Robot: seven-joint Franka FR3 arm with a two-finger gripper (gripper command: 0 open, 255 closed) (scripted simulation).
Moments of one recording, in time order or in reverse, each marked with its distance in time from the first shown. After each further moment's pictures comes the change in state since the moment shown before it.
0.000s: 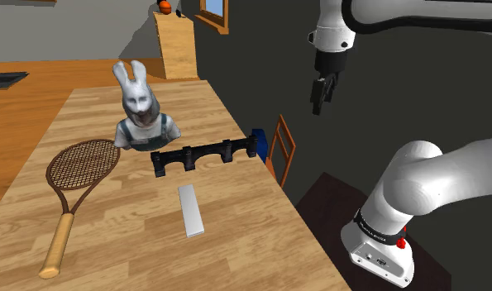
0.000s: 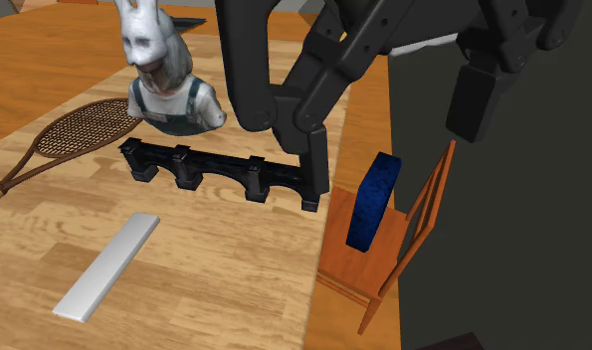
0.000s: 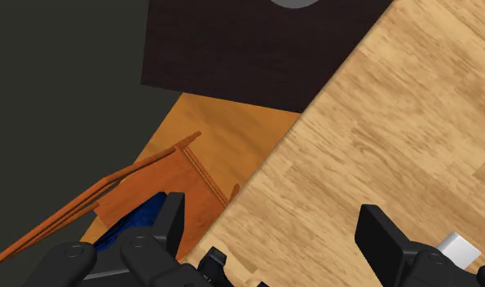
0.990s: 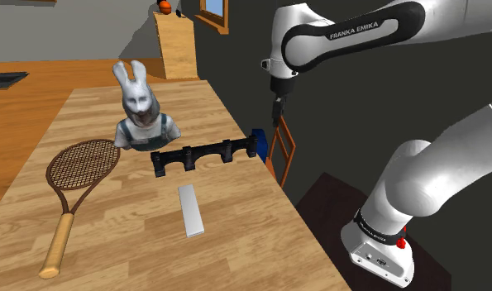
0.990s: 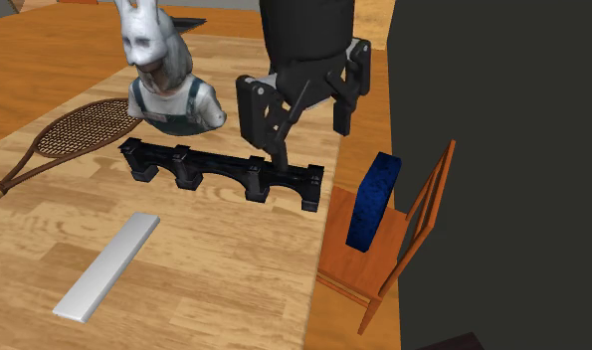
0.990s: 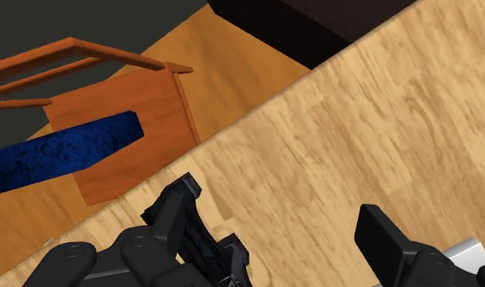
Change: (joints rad) arm 0.071 0.396 -0.082 0.018 -0.033 0.436 -0.291
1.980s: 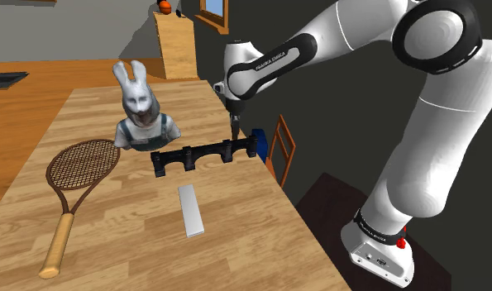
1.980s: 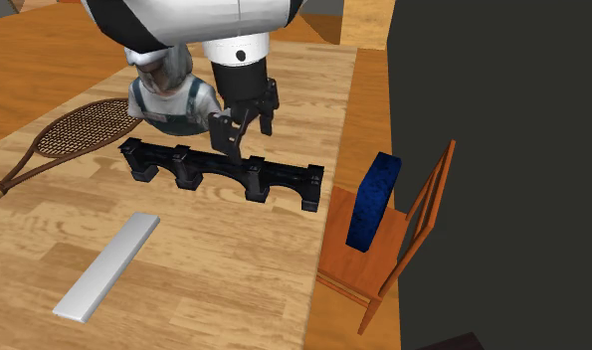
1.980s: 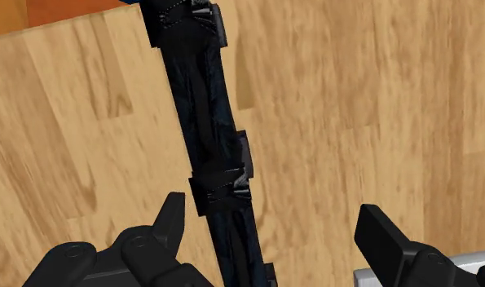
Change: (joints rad) arm 0.066 0.543 0.004 0.301 0.059 0.301 -0.337
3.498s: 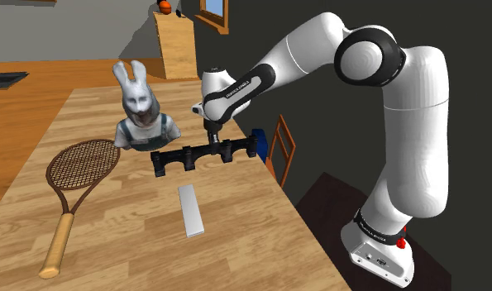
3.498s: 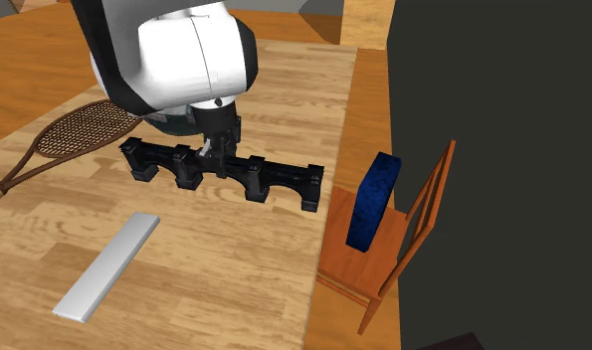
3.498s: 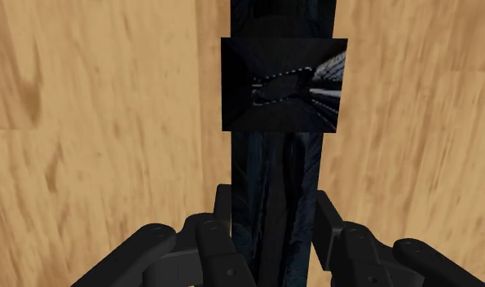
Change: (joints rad) arm 0.019 0.325 0.050 0.214 0.015 0.138 -0.150
